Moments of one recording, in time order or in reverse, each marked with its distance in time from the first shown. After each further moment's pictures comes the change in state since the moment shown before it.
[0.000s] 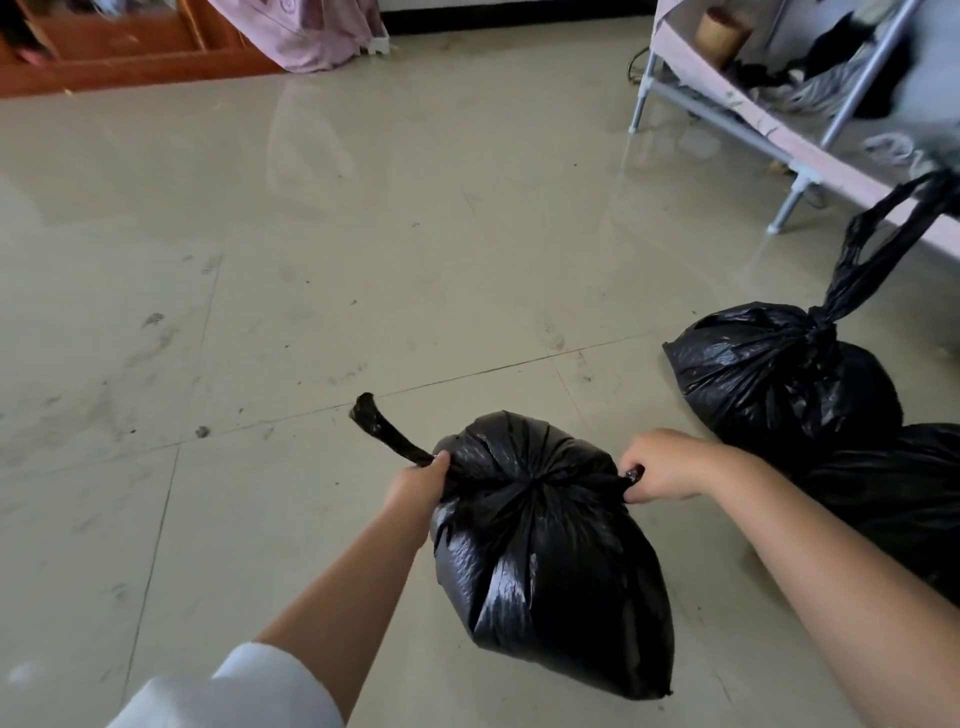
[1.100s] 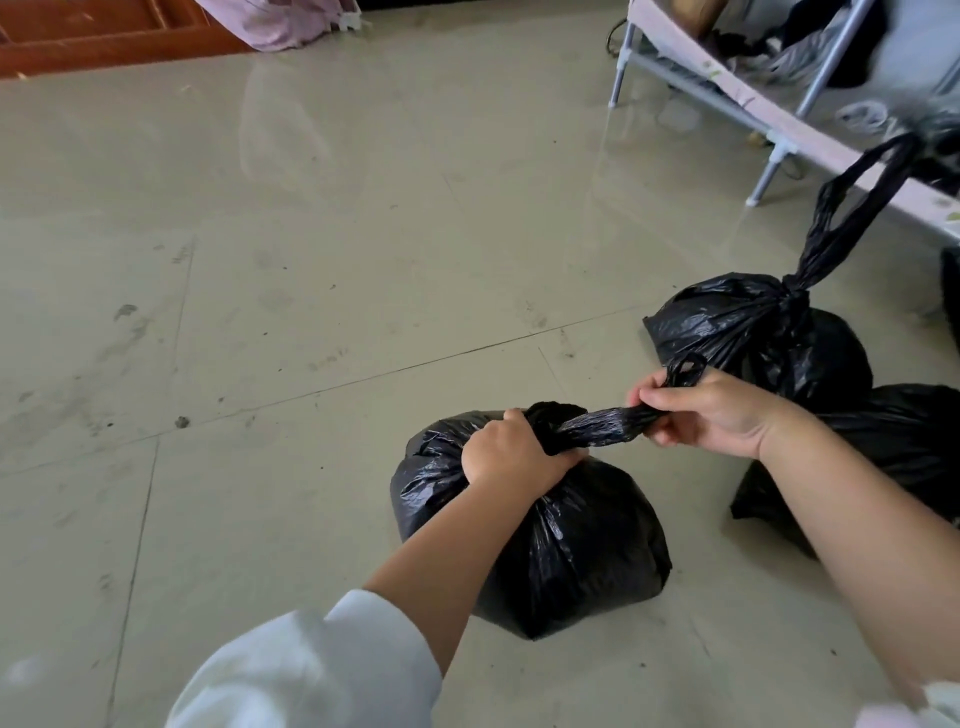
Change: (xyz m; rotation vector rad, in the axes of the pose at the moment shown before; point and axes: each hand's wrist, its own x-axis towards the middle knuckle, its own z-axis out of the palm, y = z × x) left_hand -0.048 0.028 0.081 0.976 0.120 0.565; right_hand -0.035 0.038 -0.008 1.391 -0.016 -0.403
